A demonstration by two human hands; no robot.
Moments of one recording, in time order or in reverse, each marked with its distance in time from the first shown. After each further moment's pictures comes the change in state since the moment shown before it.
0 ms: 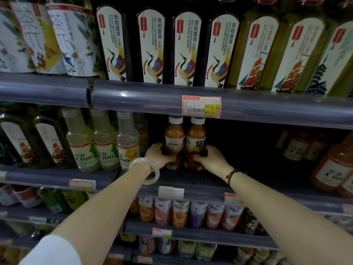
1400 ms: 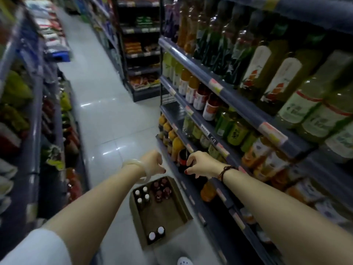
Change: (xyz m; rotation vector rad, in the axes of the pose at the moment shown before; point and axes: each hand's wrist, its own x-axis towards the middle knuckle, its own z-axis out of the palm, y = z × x) left_hand -0.356 -0.282 -0.162 0.291 0.317 -0.818; right_hand -0.166 -0.093 0.396 -0.708 -1.203 -0.469
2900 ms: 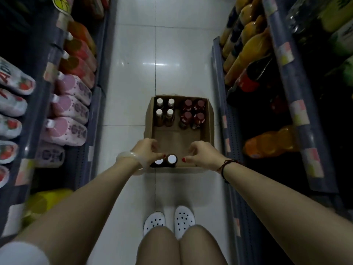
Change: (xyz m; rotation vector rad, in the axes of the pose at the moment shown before) left_hand 0.080 -0.237 0.423 -0.513 0.075 -0.602; right_hand 0.243 0.216 0.365 -0.205 -0.383 -0.112
